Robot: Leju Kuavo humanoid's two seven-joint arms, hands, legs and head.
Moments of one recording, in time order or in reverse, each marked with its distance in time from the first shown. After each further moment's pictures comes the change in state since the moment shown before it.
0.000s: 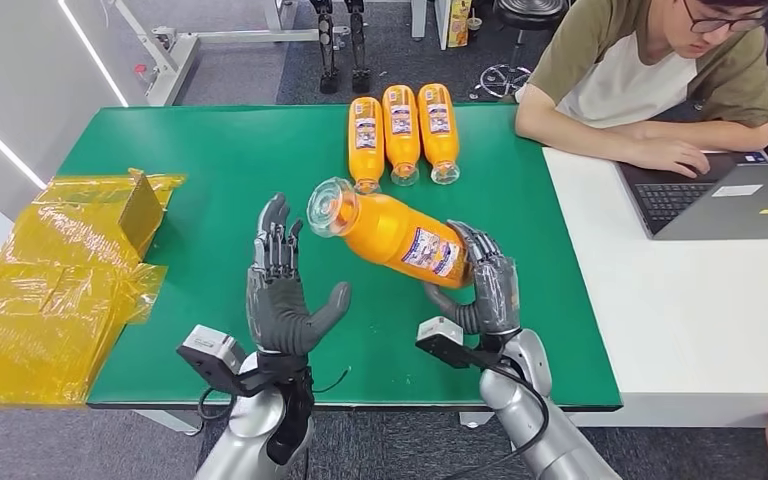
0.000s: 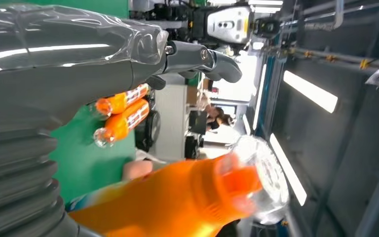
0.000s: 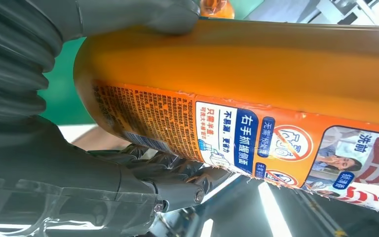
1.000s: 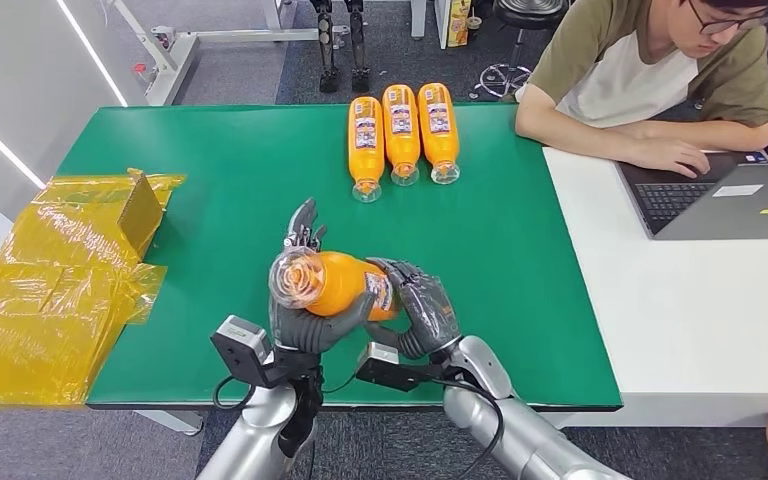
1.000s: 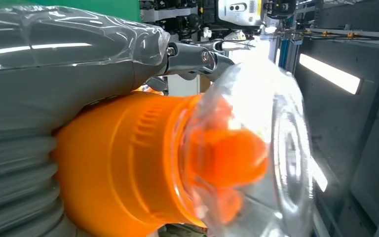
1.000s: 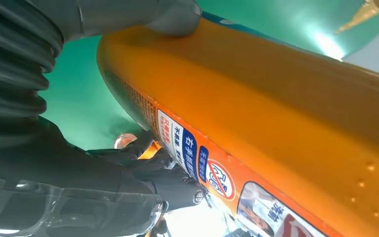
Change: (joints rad) left arm -0.040 -0.018 0.010 0.112 -0.034 -0.058 0.001; right arm -0.082 0.000 0.392 0.108 0.002 0.155 0.188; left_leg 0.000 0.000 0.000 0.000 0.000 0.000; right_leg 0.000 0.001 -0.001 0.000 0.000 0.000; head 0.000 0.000
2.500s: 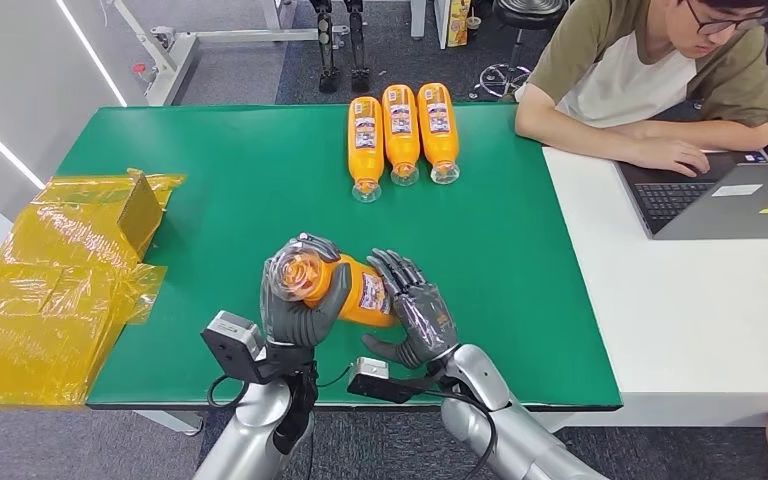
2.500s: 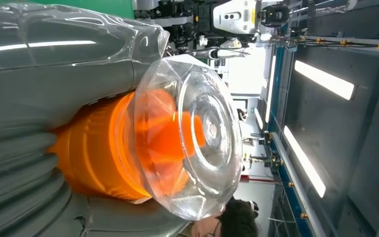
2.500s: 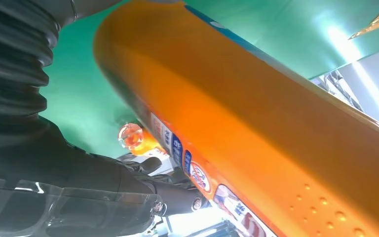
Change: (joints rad) left arm 0.007 -0.003 0.021 -0.053 -0.038 0.033 0.030; right arm 0.036 0.007 -0.026 -0.018 0.152 -0.070 0.068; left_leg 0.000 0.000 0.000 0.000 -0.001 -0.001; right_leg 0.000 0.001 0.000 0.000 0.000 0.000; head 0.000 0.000
